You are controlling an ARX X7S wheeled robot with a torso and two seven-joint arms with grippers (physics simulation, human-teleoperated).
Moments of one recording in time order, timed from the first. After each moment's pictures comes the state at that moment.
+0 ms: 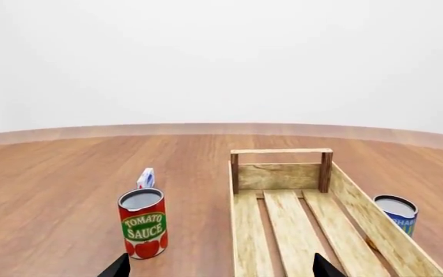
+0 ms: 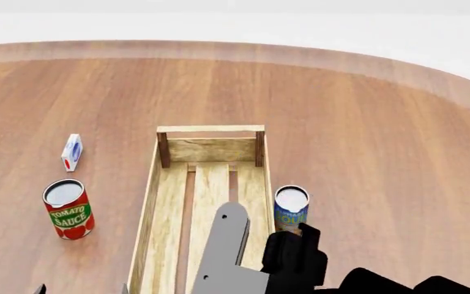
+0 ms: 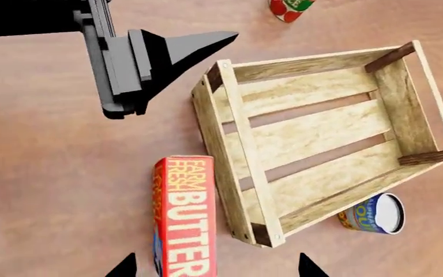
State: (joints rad) left arm 0.04 -0.18 0.43 0.27 -0.10 -0.13 -0.52; right arm 1.22 0.73 -0.95 -0.70 0.83 1.46 -0.38
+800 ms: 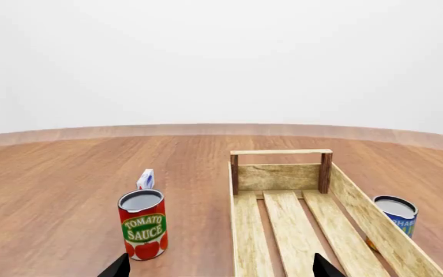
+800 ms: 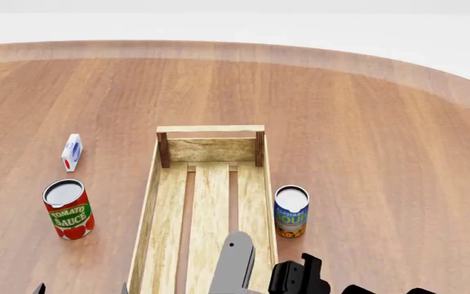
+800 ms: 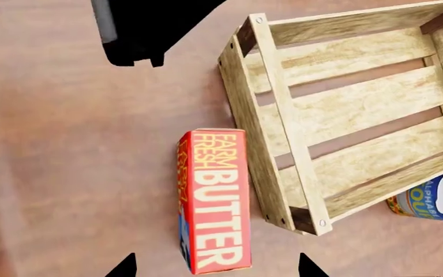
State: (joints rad) left arm 0.04 -0.20 0.45 0.27 -0.12 -0.13 -0.53; right arm 1.17 0.76 -1.10 -0.60 0.78 1.34 -0.38
